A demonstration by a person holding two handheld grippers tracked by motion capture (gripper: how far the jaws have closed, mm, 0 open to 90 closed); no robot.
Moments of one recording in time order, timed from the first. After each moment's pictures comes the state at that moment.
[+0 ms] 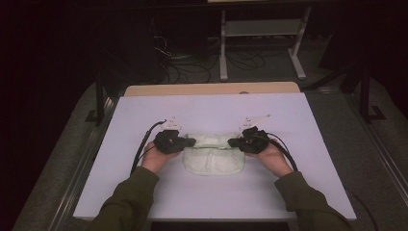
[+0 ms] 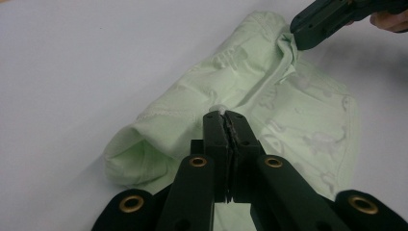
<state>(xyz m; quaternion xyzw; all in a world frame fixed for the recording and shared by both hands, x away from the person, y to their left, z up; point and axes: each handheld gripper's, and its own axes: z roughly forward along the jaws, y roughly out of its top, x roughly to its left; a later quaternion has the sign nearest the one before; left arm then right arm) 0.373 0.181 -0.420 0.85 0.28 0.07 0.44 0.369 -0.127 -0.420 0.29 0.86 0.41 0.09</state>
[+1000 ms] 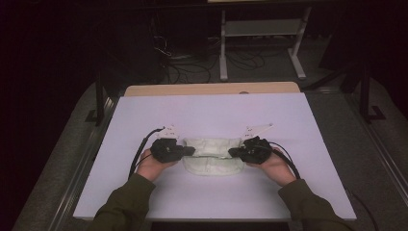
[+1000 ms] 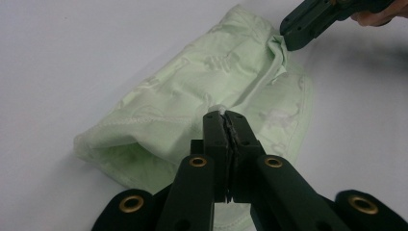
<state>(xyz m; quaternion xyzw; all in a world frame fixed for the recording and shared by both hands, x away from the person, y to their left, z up) 0.346 0.185 -0.416 0.86 0.26 0.04 0.44 0.339 -0.128 -0.420 0.27 0.87 0.41 0.07</state>
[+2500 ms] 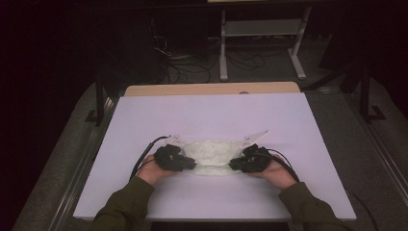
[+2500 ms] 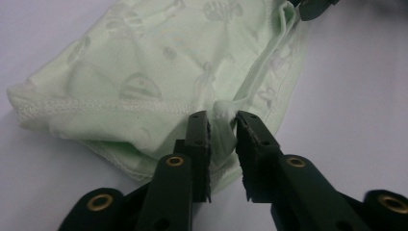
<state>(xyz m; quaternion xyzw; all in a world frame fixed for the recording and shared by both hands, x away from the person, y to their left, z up) 0.342 0.180 -0.438 0.89 0.25 -0.02 0.38 0.327 -0.128 -0.436 0.26 0.89 0.38 0.02</state>
